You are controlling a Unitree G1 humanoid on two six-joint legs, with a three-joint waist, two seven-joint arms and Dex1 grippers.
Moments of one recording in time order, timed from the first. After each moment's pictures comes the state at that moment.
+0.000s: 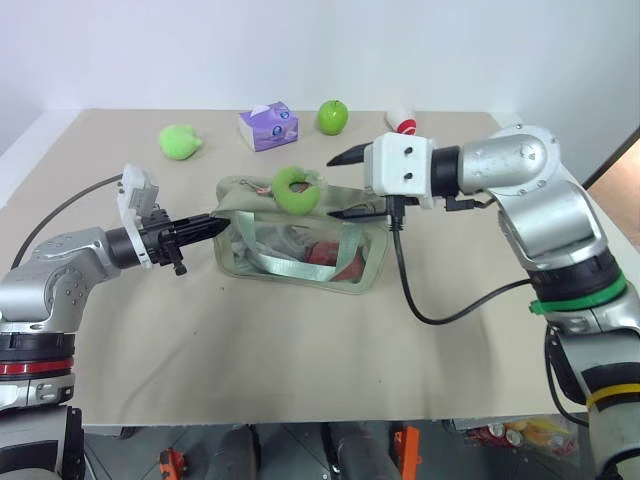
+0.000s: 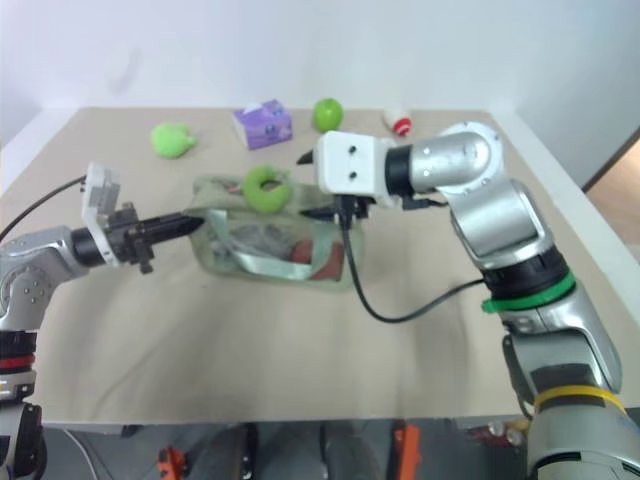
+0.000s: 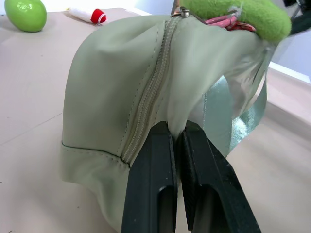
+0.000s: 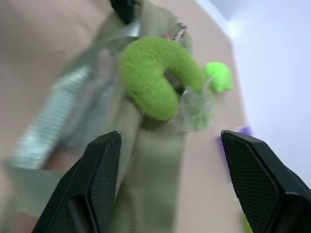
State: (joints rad) left arm -0.54 0.71 0.19 0.07 -0.65 0.64 -1.07; right arm -1.10 -0.70 0.34 0.05 0.04 0.09 1.10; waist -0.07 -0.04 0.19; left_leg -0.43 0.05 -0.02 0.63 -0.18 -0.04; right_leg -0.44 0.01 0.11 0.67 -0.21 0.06
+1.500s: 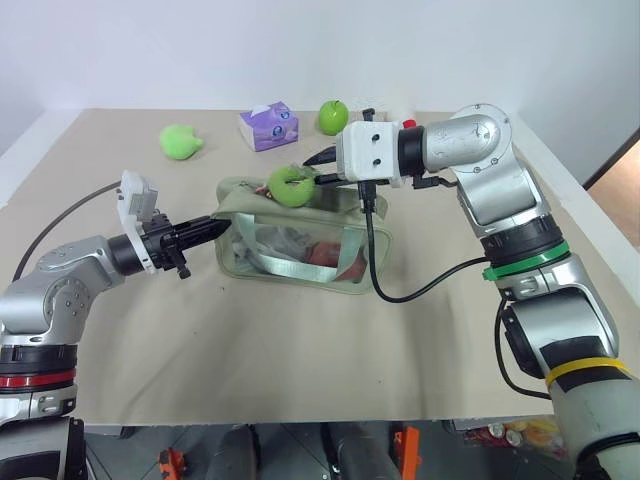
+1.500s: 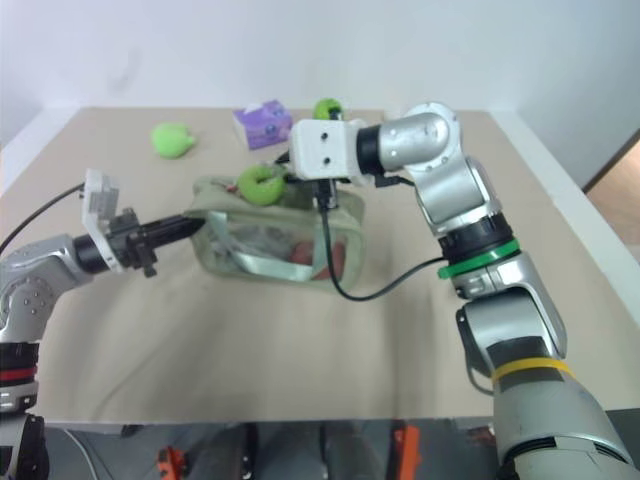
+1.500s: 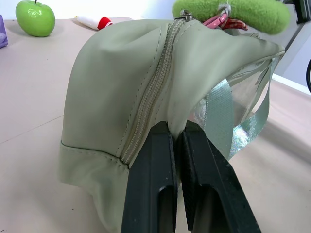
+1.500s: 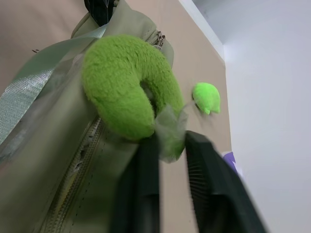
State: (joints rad) left arm -0.48 0.69 0.21 0.02 -0.71 0.64 -1.00; right arm -1.20 -0.54 0.34 0.35 -0.05 -0.15 1.16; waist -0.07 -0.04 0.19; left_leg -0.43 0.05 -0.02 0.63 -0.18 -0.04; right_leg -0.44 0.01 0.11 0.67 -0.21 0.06
